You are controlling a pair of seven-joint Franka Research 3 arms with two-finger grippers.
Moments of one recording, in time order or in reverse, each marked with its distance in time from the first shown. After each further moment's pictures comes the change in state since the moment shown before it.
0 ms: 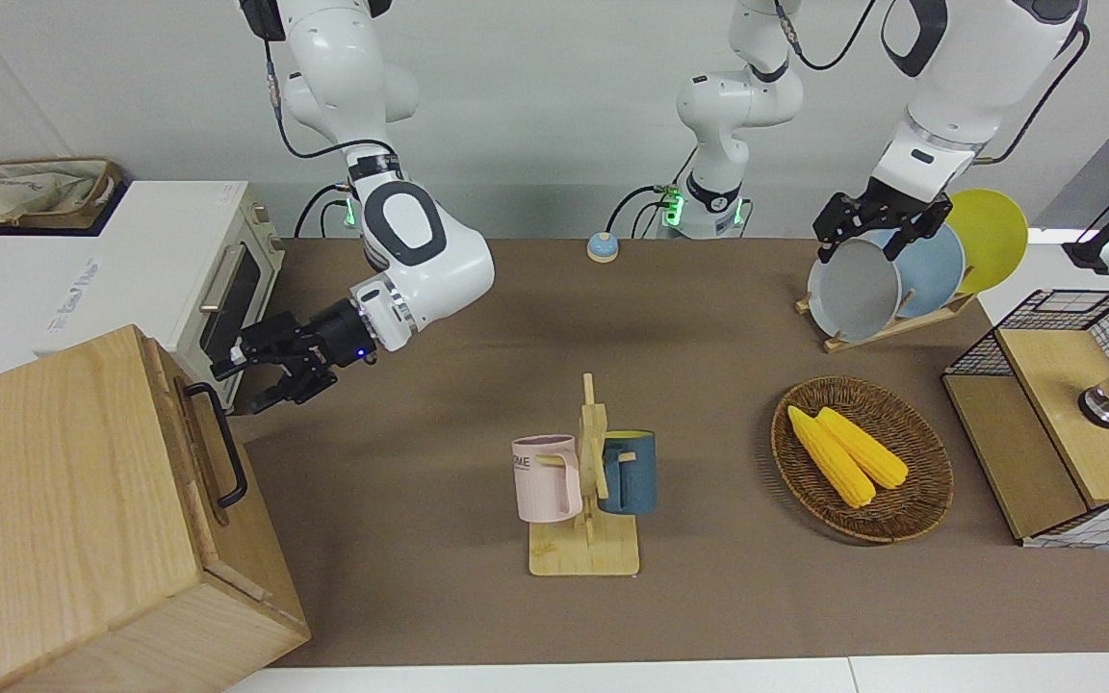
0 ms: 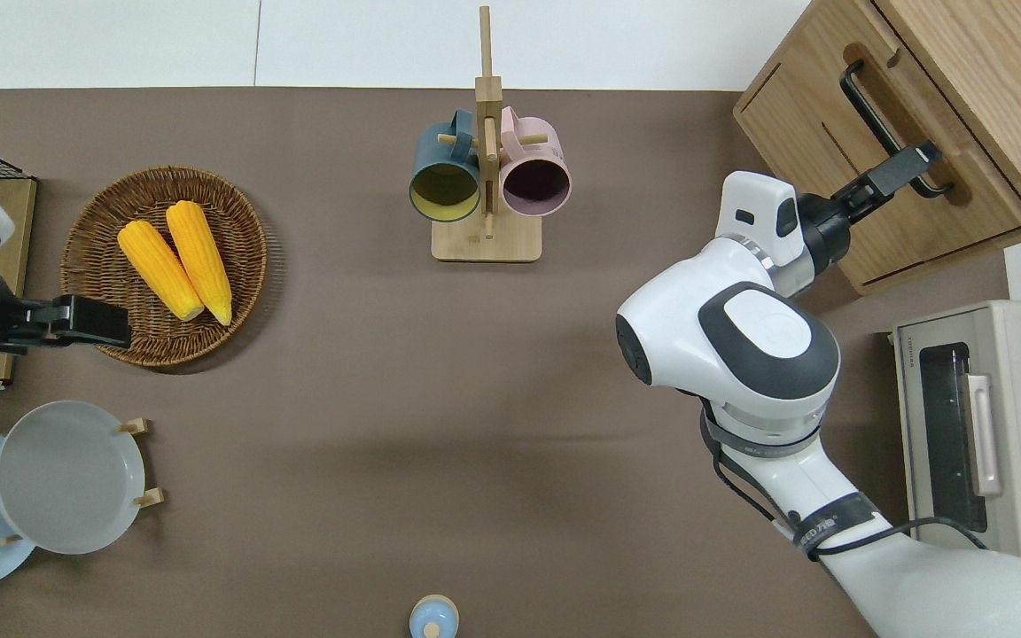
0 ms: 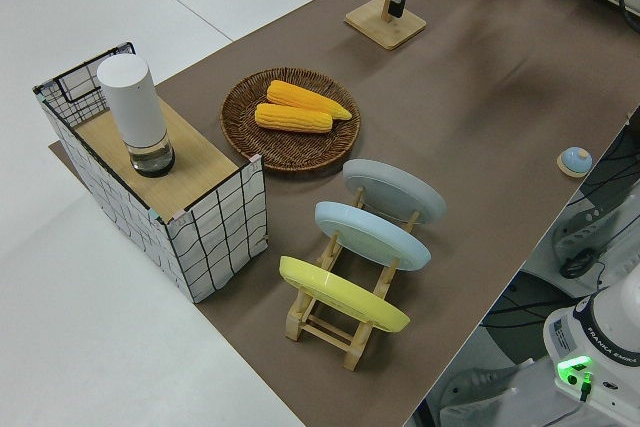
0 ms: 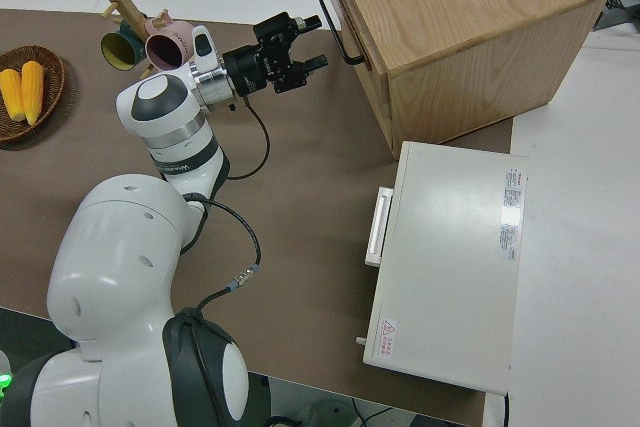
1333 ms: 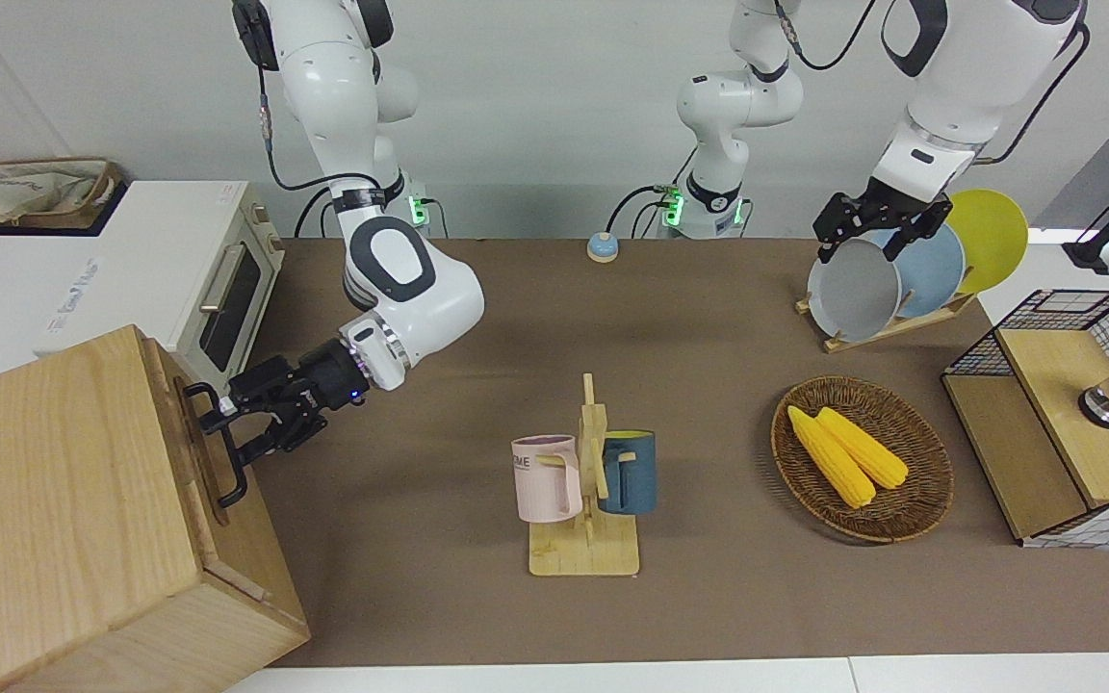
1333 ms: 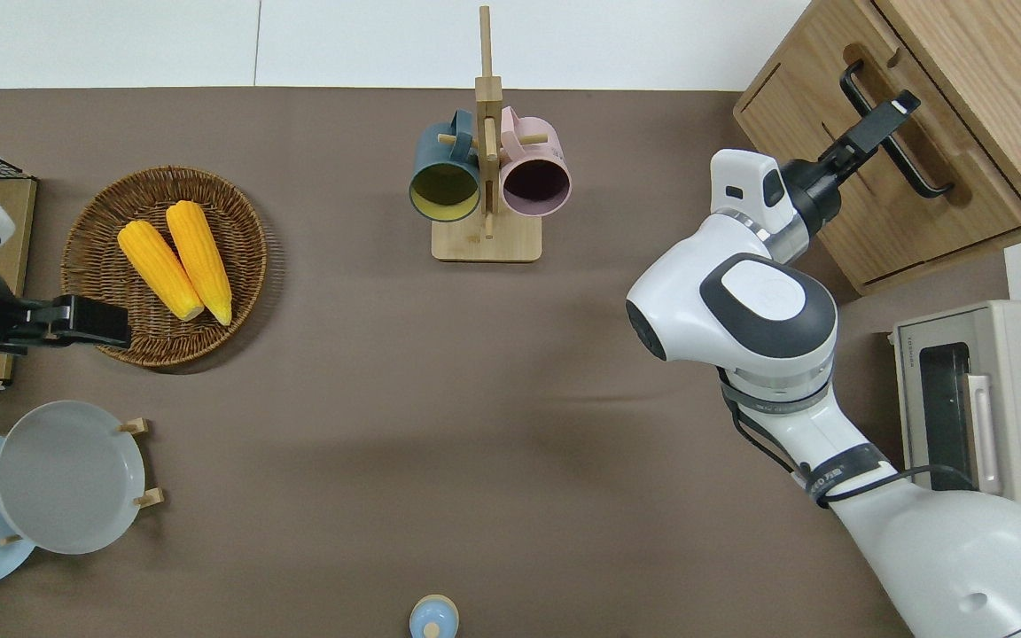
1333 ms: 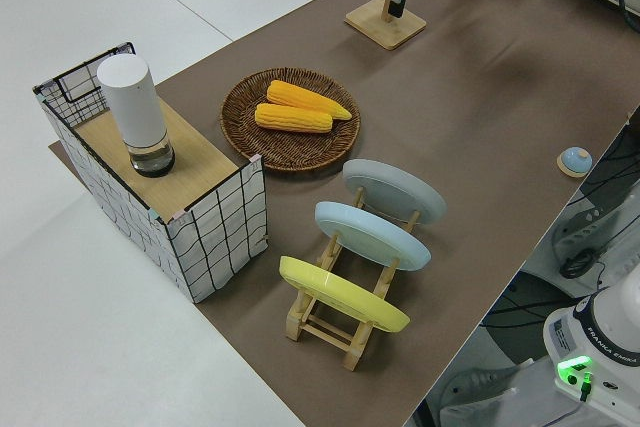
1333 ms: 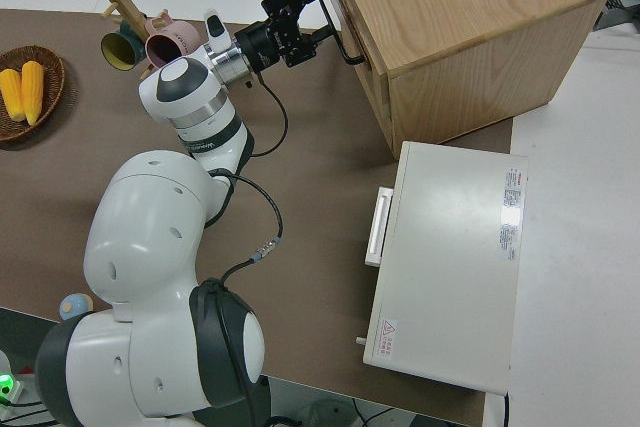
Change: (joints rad) left arm 0.000 0.000 0.000 0.000 0.000 0.000 0.000; right arm 0.004 0.130 -0.050 0.162 -0.105 0.107 0.007
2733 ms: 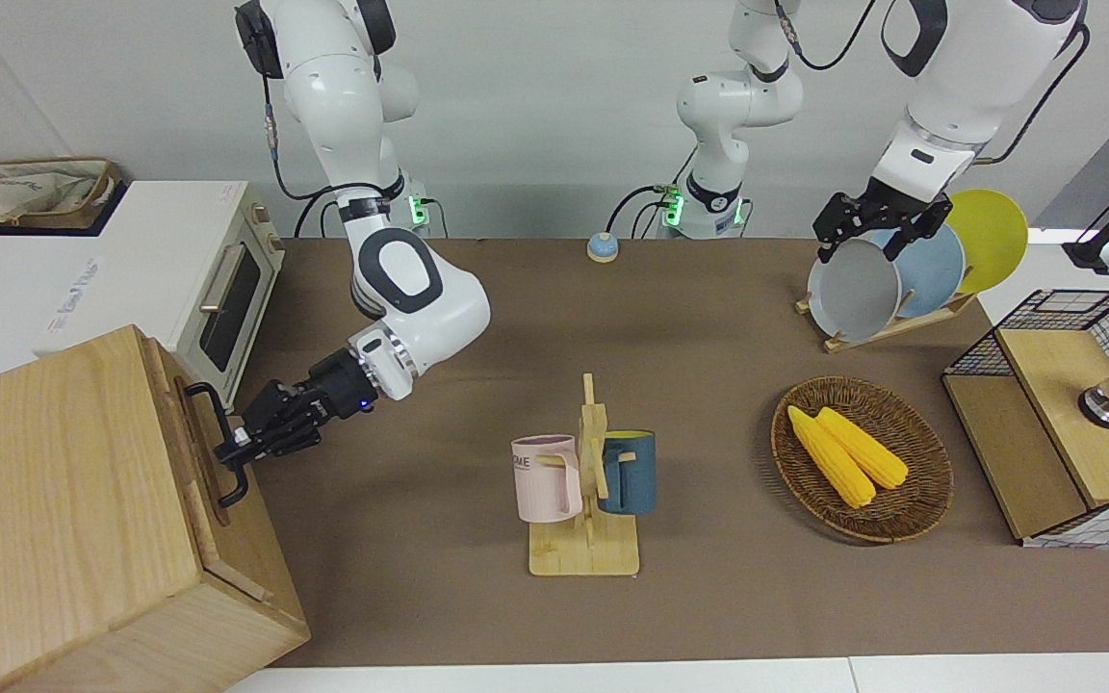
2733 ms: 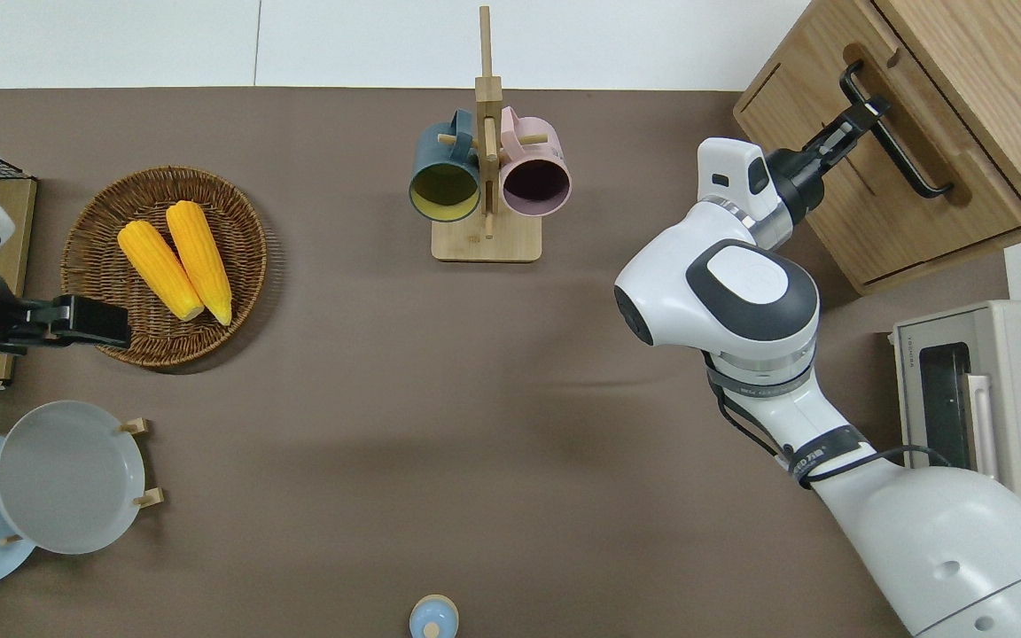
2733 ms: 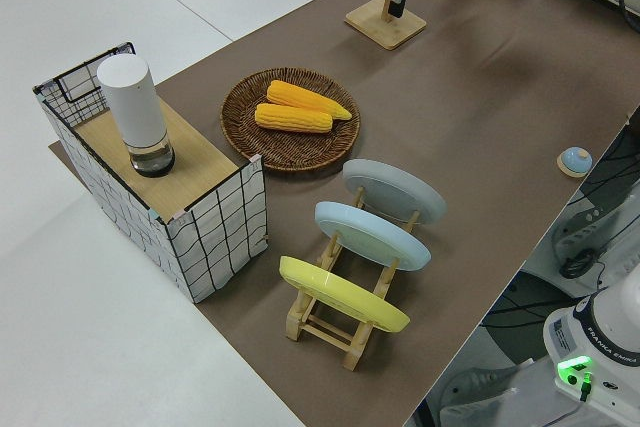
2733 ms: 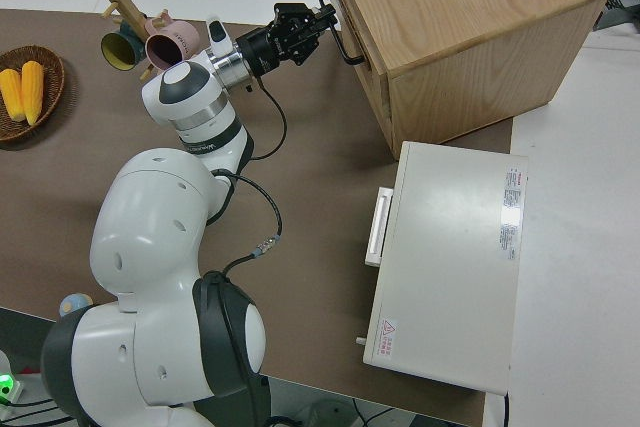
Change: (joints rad) left arm 0.000 0.000 0.000 0.000 0.000 0.000 0.000; right arm 0.011 0.030 0.001 0.007 0.007 -0.013 0.024
